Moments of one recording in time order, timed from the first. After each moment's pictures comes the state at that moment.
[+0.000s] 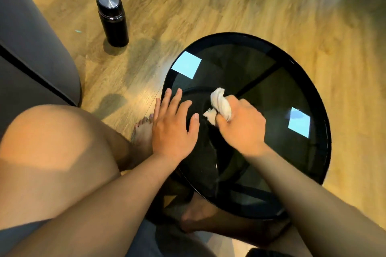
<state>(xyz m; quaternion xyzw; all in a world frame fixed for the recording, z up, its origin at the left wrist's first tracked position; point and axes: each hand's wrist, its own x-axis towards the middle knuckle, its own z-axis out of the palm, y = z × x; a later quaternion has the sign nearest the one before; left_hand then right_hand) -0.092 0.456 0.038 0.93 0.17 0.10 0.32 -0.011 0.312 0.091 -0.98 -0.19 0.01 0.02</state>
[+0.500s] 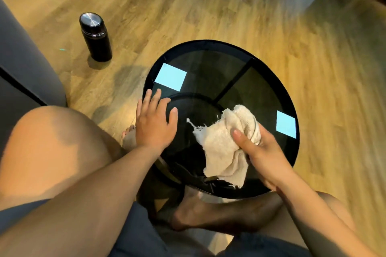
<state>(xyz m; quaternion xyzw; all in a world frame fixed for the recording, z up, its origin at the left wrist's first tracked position) -0.094 0.453 0.044 0.92 0.17 0.10 0.33 -0.094 0.222 0.159 -0.79 0.00 0.20 0.58</state>
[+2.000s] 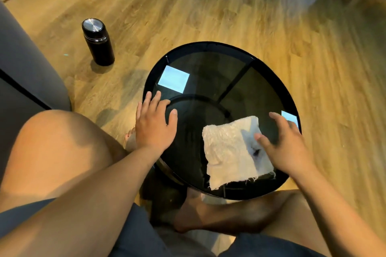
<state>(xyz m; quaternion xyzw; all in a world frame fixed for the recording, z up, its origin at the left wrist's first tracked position) -0.091 0.452 0.040 0.93 0.18 0.10 0.30 -0.067 0.174 0.161 -0.98 0.01 0.08 0.18</state>
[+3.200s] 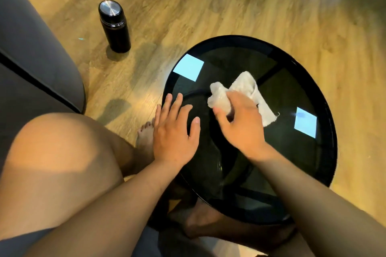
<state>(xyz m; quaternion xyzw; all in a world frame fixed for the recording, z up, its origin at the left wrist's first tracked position) -0.093 0.453 0.041 0.93 0.17 0.09 0.32 0.004 0.306 0.080 -0.95 -0.24 -0.03 0.22</state>
